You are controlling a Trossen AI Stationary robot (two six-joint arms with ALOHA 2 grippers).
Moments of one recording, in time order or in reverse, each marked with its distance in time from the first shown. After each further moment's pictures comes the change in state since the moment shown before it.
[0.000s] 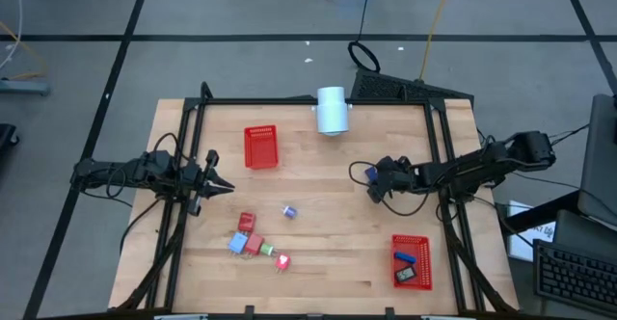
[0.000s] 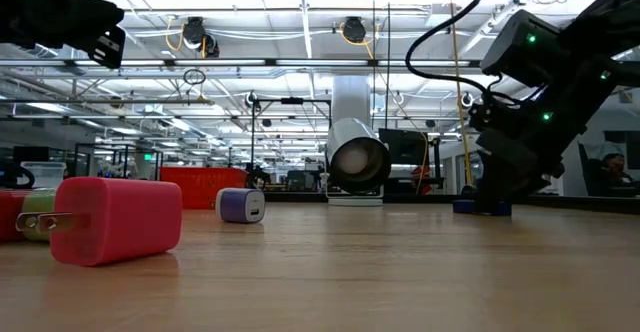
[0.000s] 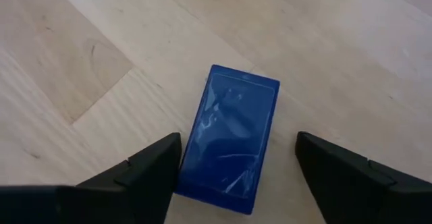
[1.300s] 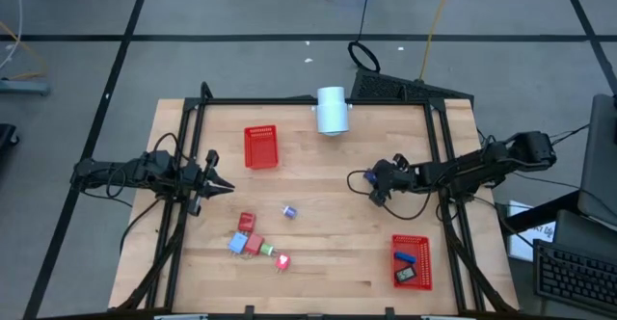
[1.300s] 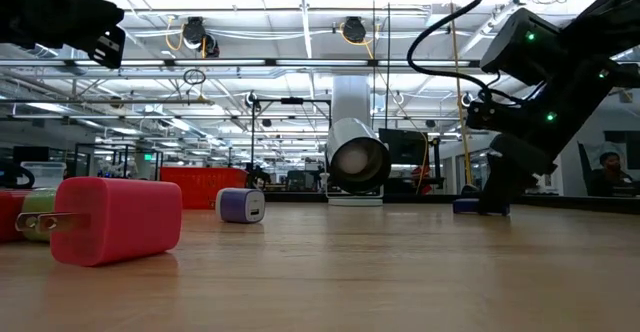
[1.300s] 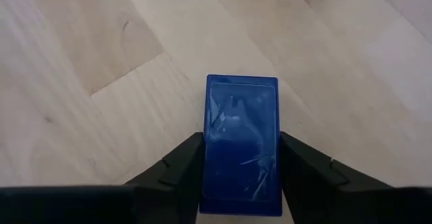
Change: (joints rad) left arm 0.000 0.000 0.000 0.000 0.000 0.000; right arm 0.000 -0.018 -0.002 0.000 -0.048 -0.234
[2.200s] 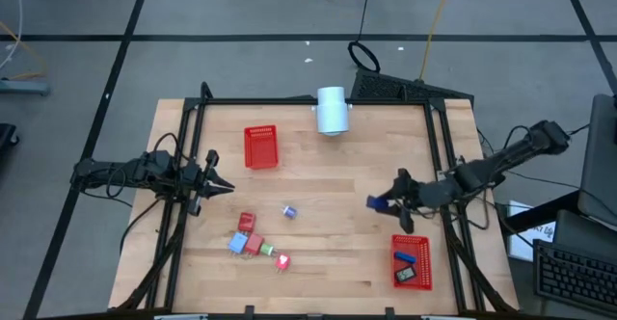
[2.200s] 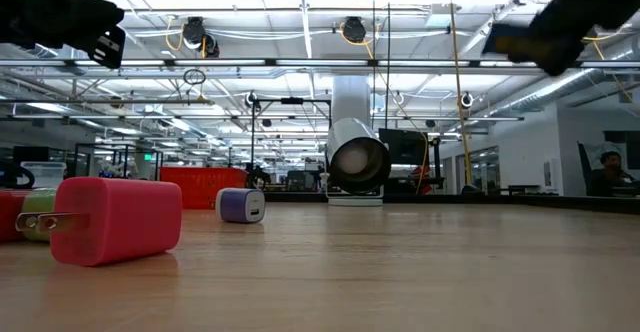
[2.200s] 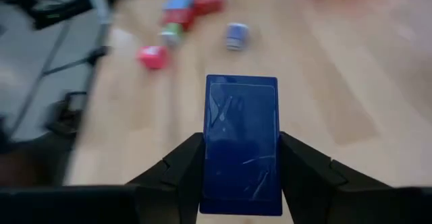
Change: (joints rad) left arm 0.000 0.000 0.000 0.001 0.000 0.000; right arm 0.448 -0.469 0.209 -0.229 -0.054 0.068
